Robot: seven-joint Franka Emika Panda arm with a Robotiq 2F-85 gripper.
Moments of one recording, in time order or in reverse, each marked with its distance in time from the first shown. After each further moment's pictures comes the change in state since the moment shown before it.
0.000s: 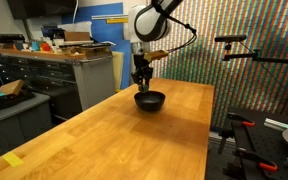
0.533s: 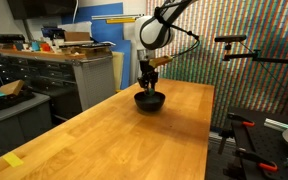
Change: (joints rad) arm -0.041 0.034 -0.018 -0.030 0.000 0.038 0.000
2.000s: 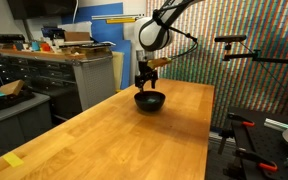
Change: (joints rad) arm -0.004 0.020 0.002 0.018 0.015 0.036 -0.003
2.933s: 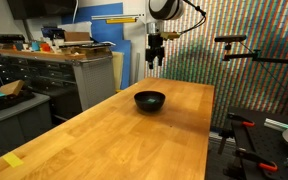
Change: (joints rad) arm -0.115 -0.205 -0.005 0.000 0.000 -0.178 -0.249
